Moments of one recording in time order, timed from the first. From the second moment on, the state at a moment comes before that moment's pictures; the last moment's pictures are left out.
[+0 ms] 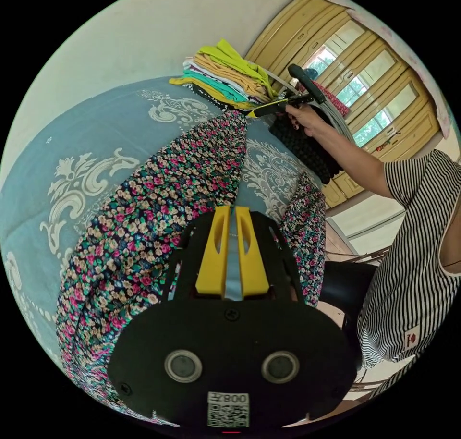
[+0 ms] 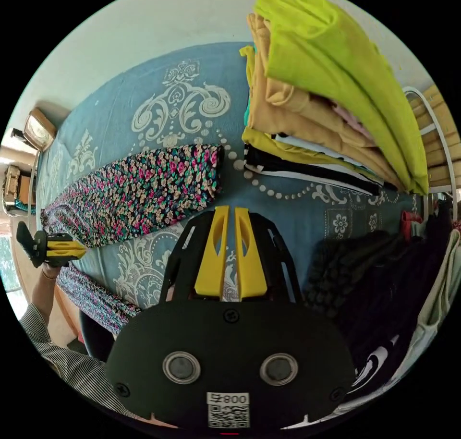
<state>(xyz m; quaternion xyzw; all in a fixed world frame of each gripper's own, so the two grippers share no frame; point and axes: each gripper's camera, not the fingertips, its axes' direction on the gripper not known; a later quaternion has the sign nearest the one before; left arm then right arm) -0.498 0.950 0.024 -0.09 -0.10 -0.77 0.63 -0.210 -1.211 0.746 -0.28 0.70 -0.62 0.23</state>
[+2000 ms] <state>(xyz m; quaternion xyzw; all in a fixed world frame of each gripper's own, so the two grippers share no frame) -0.310 0.851 -0.116 -0.15 -0.21 -0.79 0.55 -0.076 -1.140 0.767 -0.38 0.64 -0.65 0.14</state>
